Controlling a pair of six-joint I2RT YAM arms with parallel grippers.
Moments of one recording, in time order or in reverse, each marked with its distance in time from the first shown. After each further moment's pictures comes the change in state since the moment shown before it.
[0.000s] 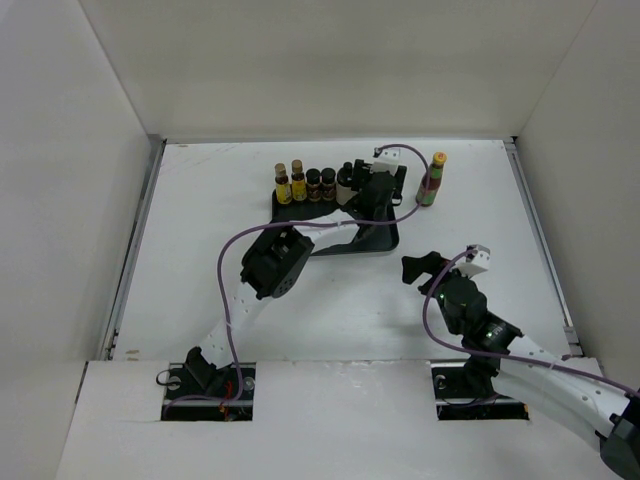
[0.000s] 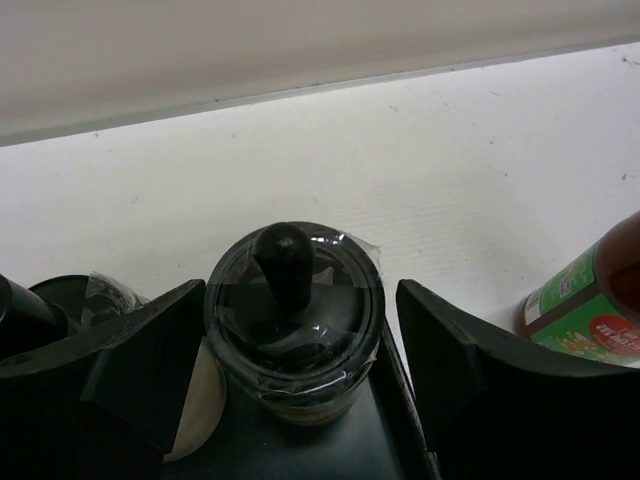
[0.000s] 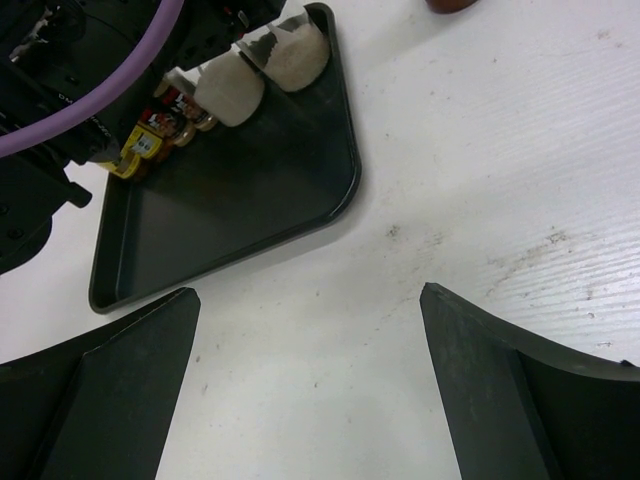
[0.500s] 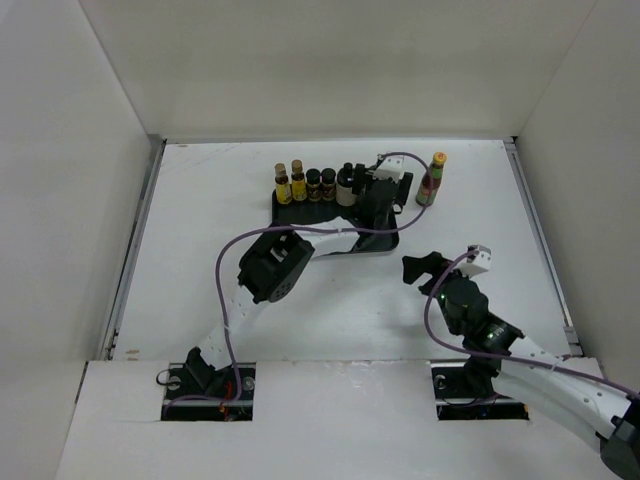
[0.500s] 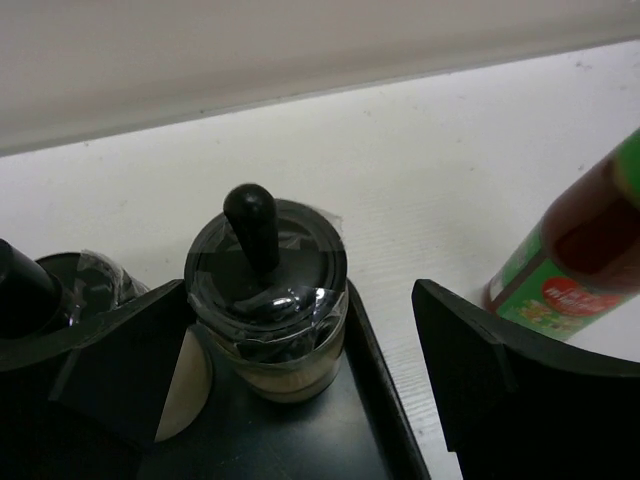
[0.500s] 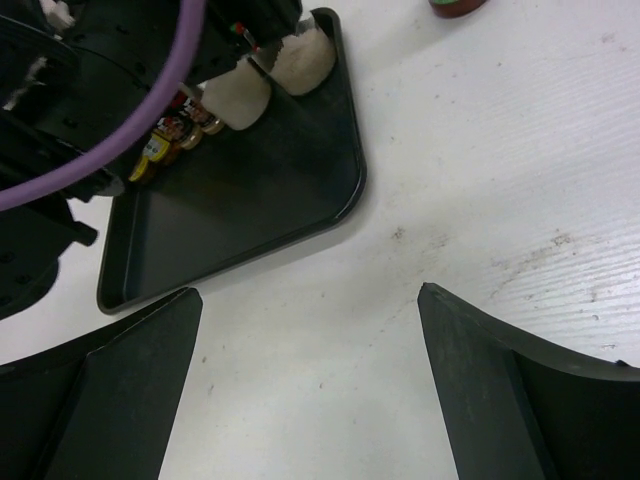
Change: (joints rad) left arm -0.033 -0.045 -0.109 0.124 0.001 0.032; right arm 0.002 -0.016 -0.002 -0.001 0.000 0.000
